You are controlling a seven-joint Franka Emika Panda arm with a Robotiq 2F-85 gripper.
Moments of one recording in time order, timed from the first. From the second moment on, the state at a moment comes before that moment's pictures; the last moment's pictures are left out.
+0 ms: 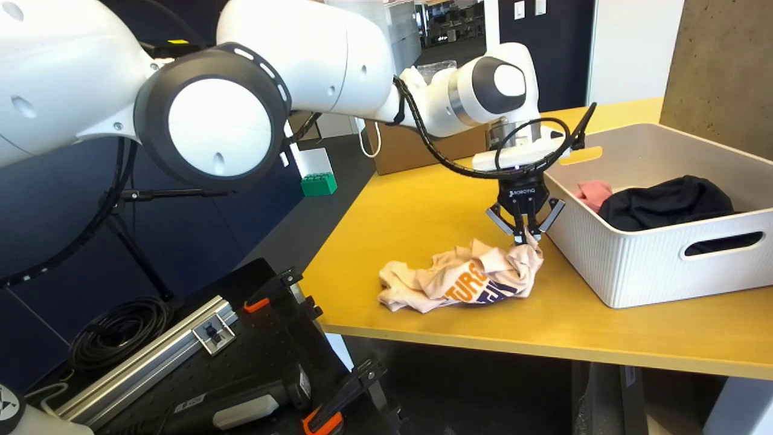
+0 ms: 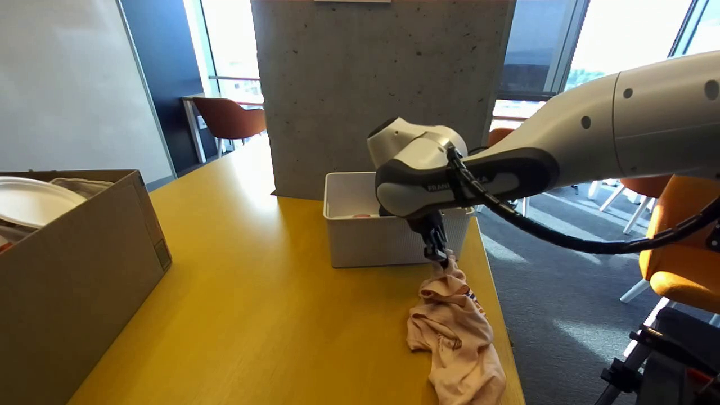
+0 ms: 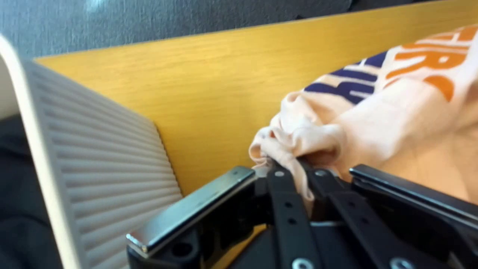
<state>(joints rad) 0.04 1.50 -0.11 -0.46 -0.27 1.65 -0.49</state>
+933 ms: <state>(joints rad) 0.13 1.49 -0.08 -0.49 -0.29 2.16 -0.61</state>
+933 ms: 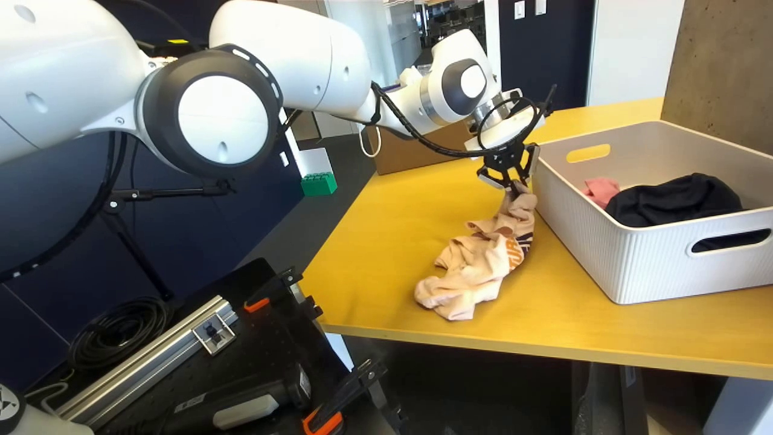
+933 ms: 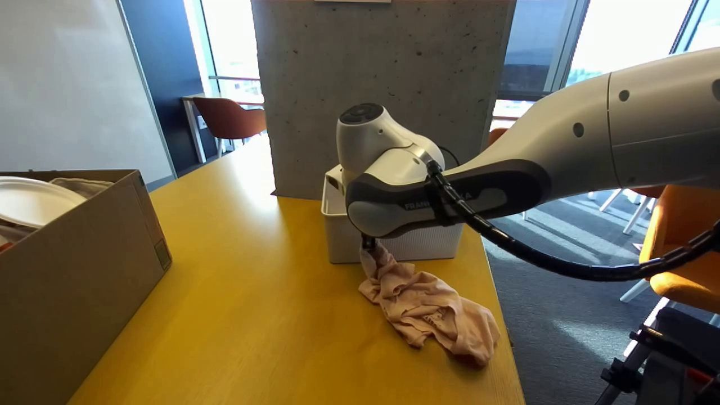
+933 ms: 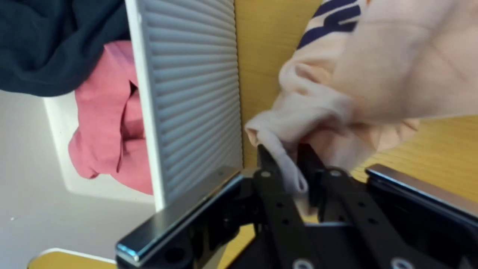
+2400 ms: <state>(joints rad) 0.21 1.45 -0.03 -0.45 -0.17 1.84 -0.30</state>
